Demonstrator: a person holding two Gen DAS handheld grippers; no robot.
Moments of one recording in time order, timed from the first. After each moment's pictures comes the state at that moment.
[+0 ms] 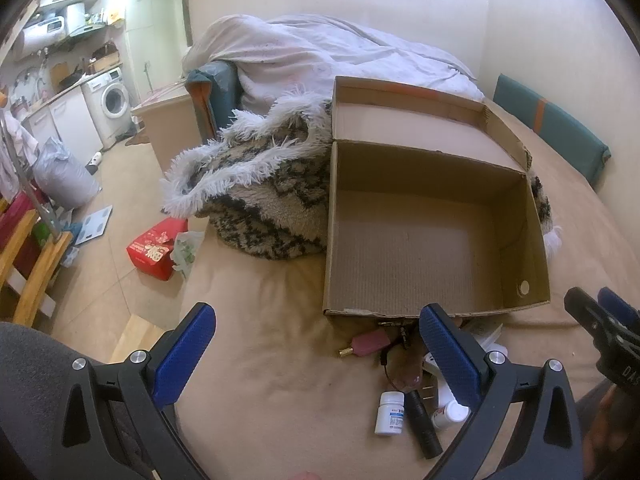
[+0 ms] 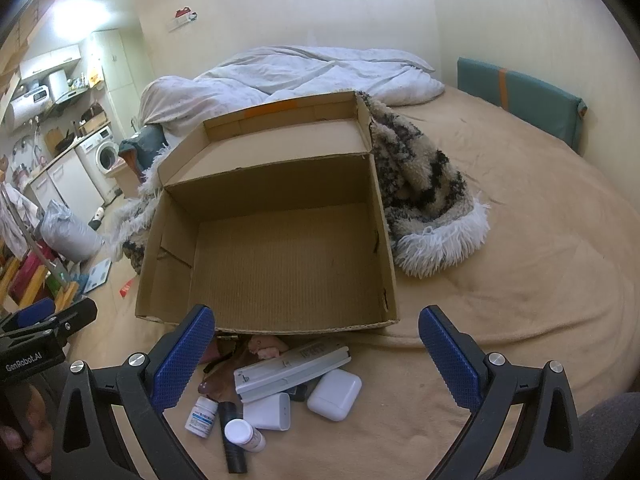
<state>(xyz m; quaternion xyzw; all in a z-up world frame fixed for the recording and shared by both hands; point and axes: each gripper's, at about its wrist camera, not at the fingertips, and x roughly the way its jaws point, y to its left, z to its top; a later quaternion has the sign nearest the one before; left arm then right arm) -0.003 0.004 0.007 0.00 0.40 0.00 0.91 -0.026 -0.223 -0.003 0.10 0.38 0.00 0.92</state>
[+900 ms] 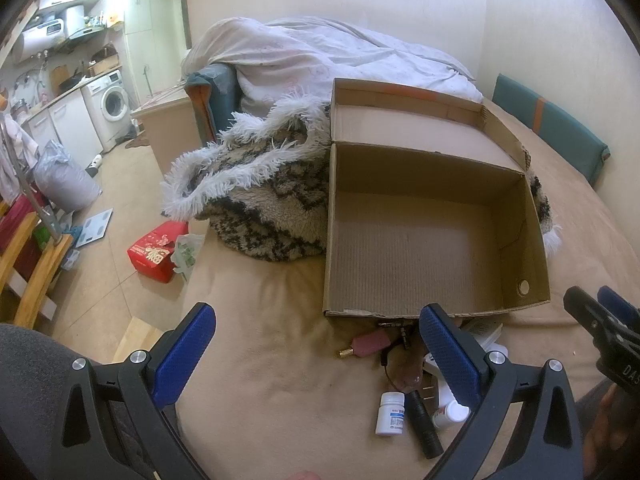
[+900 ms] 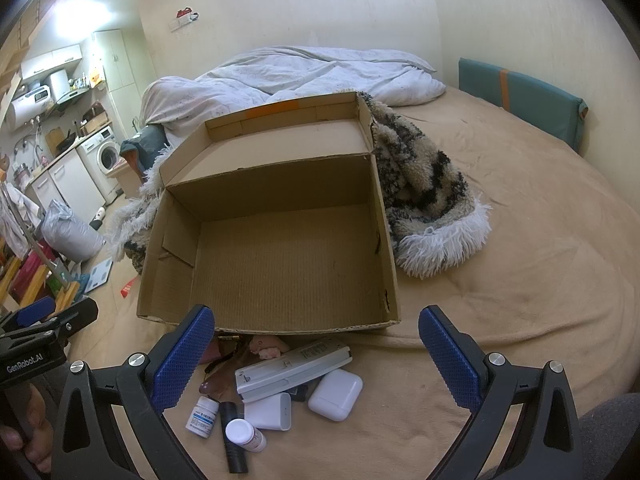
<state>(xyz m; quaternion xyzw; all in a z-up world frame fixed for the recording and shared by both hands) -0.003 0.002 0.005 0.00 0.40 0.00 0.92 -0.026 -0.222 -0.003 0.10 0.38 0.00 0.92</state>
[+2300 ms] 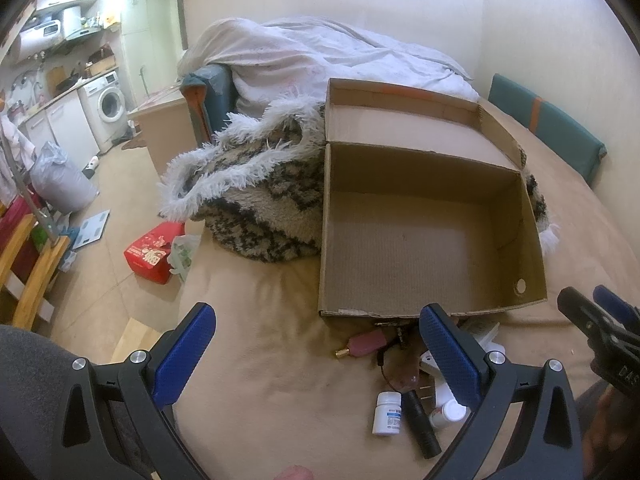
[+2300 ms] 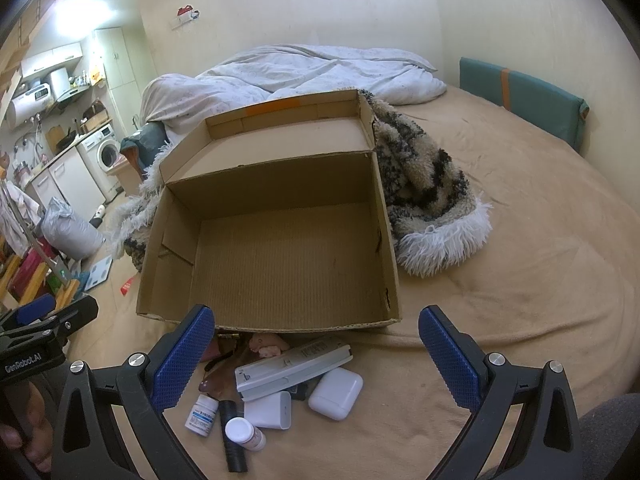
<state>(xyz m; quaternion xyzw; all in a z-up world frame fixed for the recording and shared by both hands) -0.001 -0.005 0.004 0.00 0.40 0.00 0.92 -0.026 -0.222 -0.003 0.10 0.38 0.00 0.92</state>
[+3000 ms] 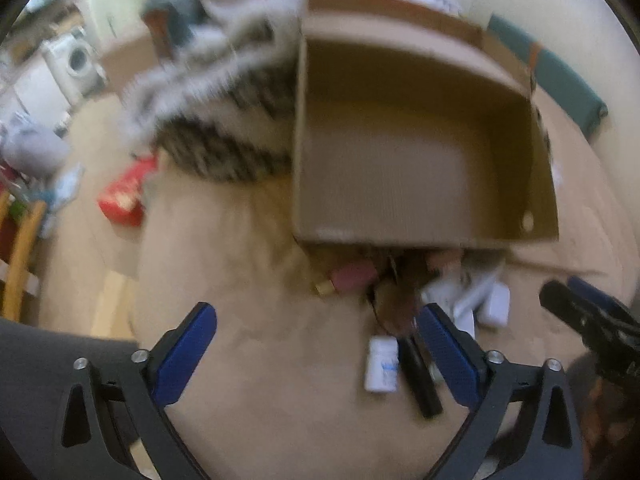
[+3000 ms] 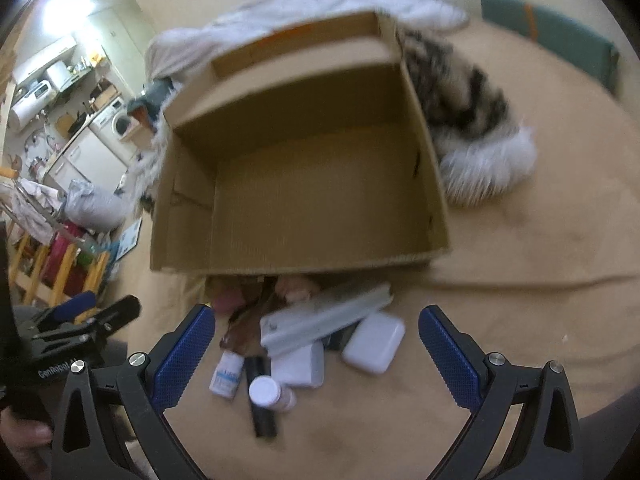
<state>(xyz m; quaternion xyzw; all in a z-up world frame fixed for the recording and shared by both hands) 0.024 -0.012 -0.061 0.00 0.54 -0.05 0.84 -0.009 -0.217 -0.049 0.16 0.50 0.06 0.85</state>
